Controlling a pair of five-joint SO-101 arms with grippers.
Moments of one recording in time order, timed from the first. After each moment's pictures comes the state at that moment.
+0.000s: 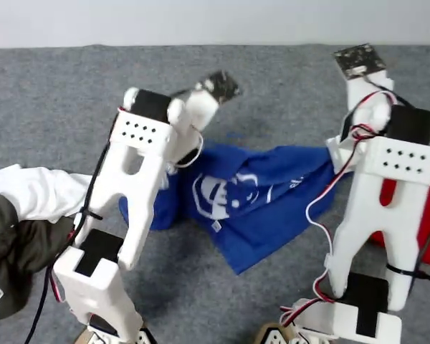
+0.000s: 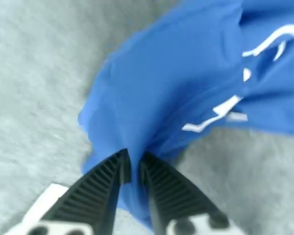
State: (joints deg) left arm 14.8 15.7 -16.2 99.0 -22.7; right arm 8.0 -6.8 -16.0 99.7 26.8
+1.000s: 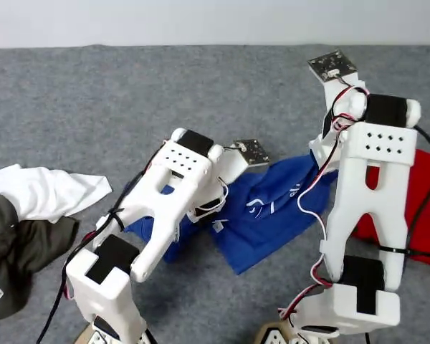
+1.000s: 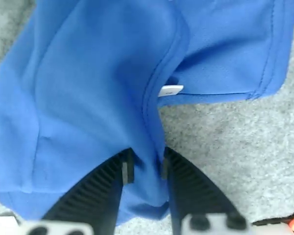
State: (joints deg) left arm 25.0 15.7 2.4 92.9 -23.3; right arm 5.5 0.3 -16.0 99.7 26.8
